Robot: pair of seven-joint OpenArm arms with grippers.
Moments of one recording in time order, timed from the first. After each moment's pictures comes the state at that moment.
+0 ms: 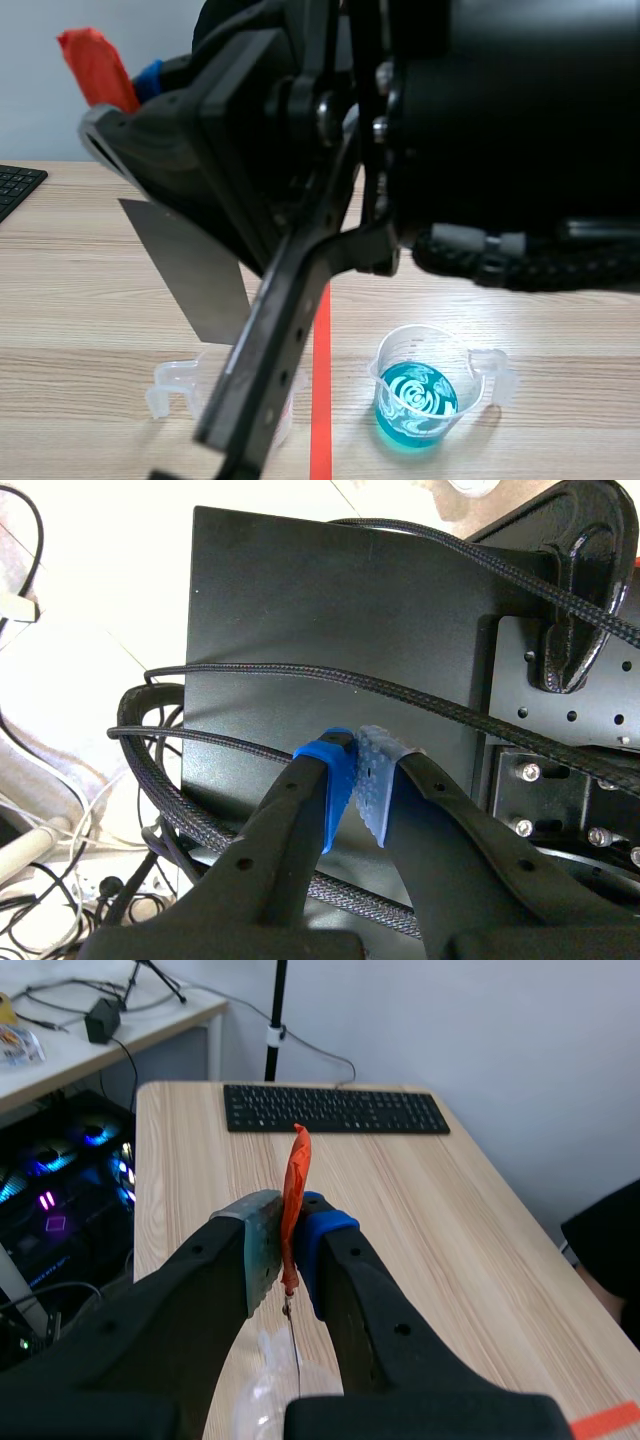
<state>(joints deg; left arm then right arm) 17.7 -5.7 -10.8 18.8 4.1 -16.5 -31.5 -9.6 27.0 -24.6 139.8 26.2 33.4 -29.7</state>
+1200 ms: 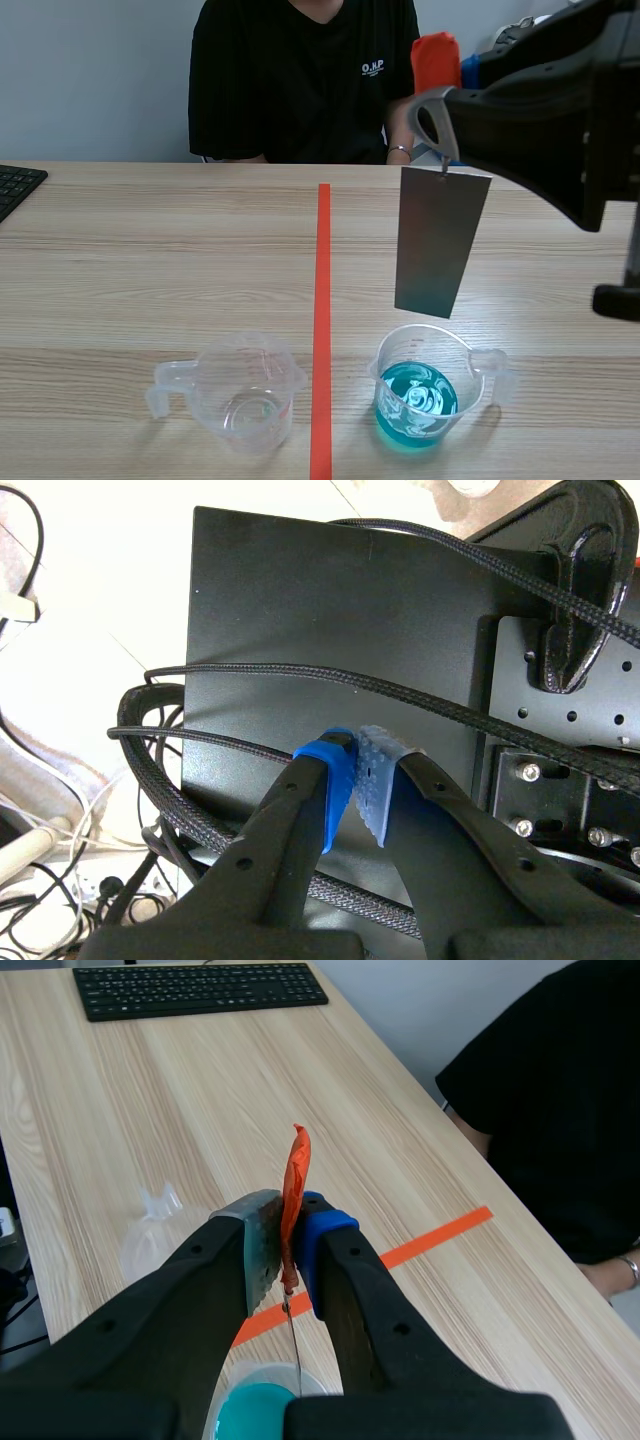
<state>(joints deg) 17.7 -5.7 -10.8 18.8 4.1 -16.5 -31.5 -23.5 34.5 13.8 139.6 45.2 41.9 -35.7</state>
